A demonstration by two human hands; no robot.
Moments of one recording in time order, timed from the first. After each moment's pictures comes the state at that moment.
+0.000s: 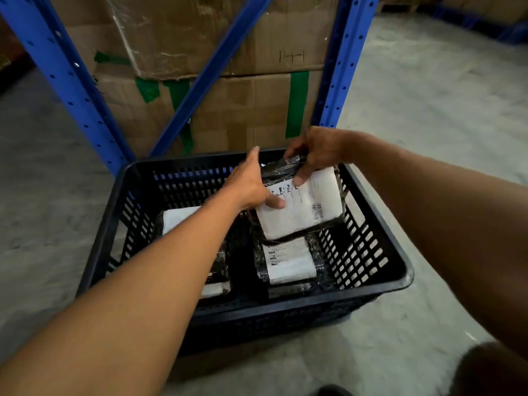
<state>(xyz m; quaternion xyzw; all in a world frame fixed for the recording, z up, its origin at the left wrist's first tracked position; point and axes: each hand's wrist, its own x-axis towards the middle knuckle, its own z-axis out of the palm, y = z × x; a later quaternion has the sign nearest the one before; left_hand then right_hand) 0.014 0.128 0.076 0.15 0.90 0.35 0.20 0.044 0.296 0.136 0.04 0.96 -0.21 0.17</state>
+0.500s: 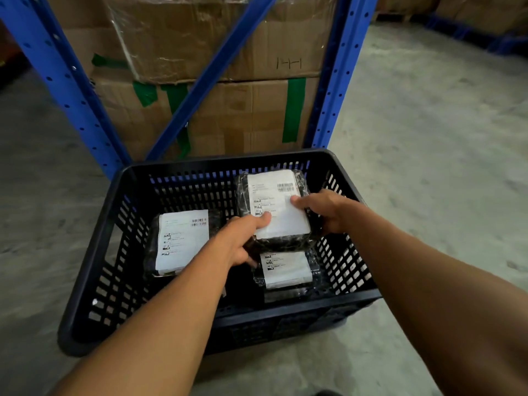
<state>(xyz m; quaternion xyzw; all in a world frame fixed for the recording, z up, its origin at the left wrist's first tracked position) 0.054 0.109 0.021 -0.13 0.64 0.62 0.42 0.084 0.291 0.040 0.37 0.71 -0.57 0.16</state>
